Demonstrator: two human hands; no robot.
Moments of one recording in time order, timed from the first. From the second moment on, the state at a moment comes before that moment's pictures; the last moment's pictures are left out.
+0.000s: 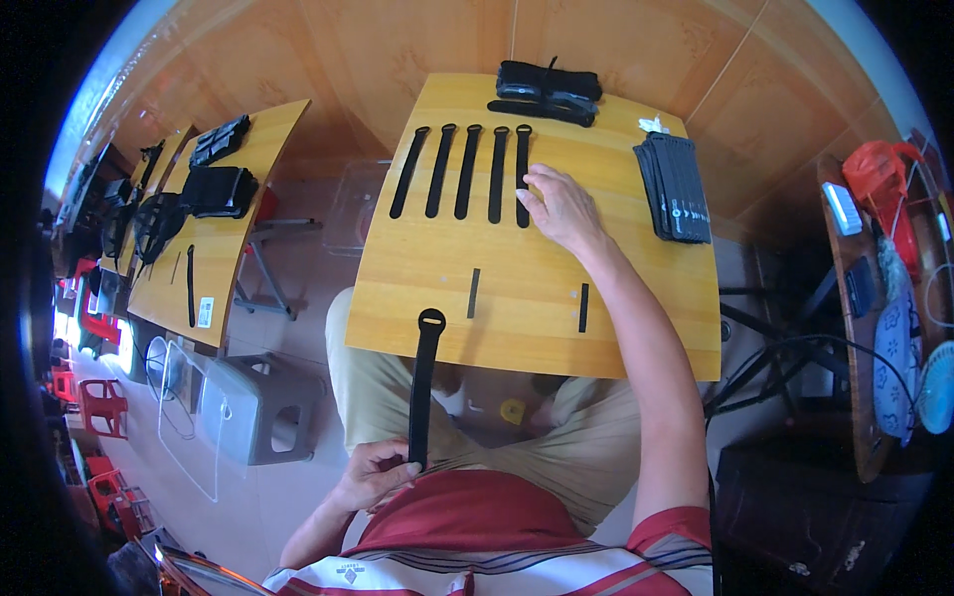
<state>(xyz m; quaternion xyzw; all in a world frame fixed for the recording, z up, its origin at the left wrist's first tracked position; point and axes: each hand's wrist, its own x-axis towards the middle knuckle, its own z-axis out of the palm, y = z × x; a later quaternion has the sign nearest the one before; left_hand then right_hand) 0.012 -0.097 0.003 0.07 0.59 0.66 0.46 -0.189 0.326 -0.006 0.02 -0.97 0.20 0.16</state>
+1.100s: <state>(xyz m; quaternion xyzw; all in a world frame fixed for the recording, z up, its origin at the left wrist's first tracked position) 0.031 -0.063 0.018 0.11 0.39 0.79 0.46 0.039 0.152 0.027 0.06 -0.53 0.84 -0.08</state>
